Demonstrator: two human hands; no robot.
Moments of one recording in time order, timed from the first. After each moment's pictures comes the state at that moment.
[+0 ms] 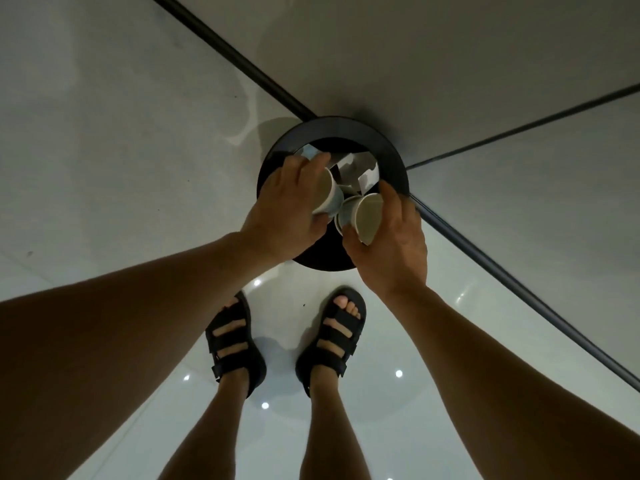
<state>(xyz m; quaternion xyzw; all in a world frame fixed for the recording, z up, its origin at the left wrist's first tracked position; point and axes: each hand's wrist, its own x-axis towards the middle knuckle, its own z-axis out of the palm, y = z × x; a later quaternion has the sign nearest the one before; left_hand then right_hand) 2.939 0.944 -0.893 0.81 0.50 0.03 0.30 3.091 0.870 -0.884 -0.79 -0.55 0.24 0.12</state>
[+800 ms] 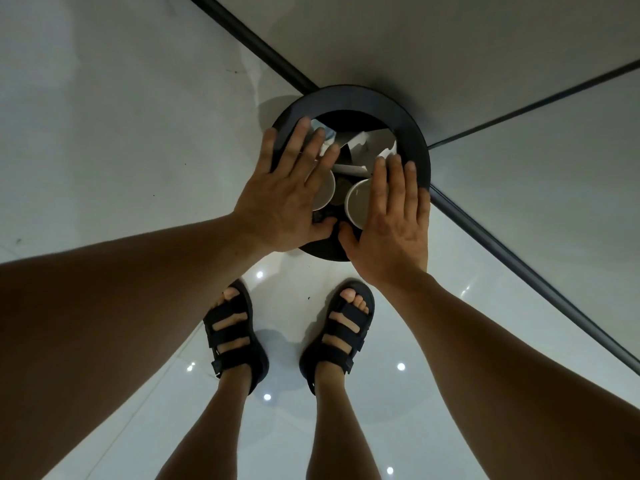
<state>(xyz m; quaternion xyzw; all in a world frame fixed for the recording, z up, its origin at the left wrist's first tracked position) 2.921 0.945 -0.937 0.90 0.40 -0.12 0.10 3.082 0.864 -0.934 -0.76 -0.63 0.17 -0.02</state>
